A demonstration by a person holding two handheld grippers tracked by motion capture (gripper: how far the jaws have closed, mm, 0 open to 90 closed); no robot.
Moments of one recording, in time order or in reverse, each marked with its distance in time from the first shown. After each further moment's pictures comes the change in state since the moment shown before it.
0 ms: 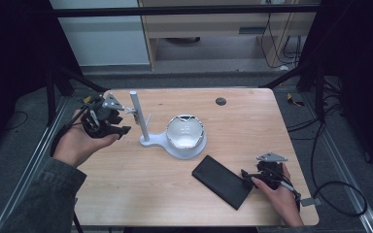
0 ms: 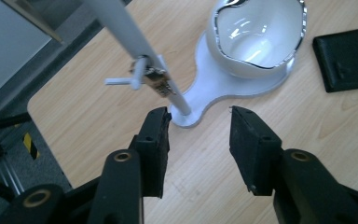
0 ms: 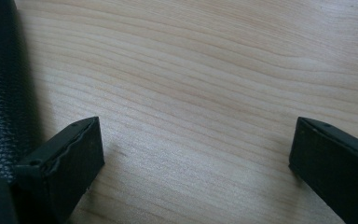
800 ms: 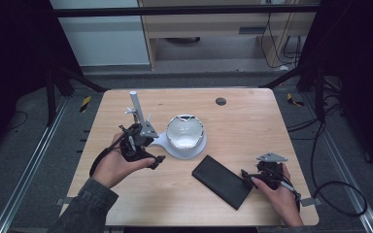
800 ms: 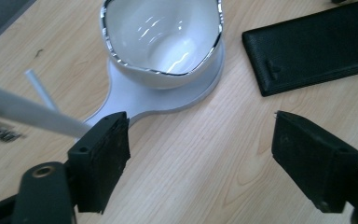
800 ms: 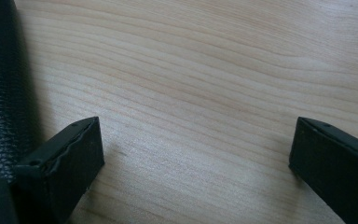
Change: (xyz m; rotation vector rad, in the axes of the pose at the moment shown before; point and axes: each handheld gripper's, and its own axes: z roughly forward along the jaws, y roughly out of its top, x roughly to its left) left arm -0.070 -0.003 0.072 -0.039 -0.177 0.060; right arm 0.000 0.000 0.000 -0.001 -0.001 0.003
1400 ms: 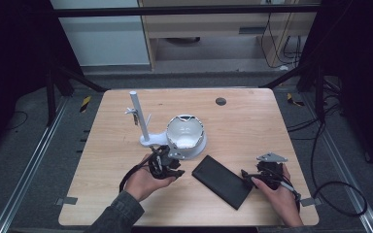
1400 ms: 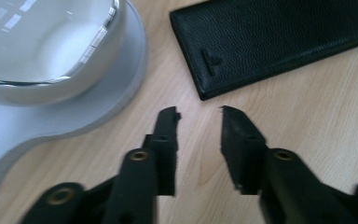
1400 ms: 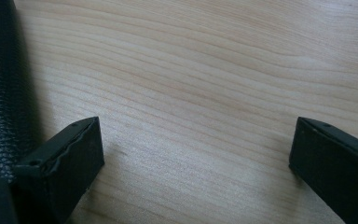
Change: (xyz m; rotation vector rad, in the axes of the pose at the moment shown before) left arm -0.048 -0.013 0.081 0.050 -0.139 0.047; right arm 0.000 0.000 0.000 -0.002 -0.003 0.002
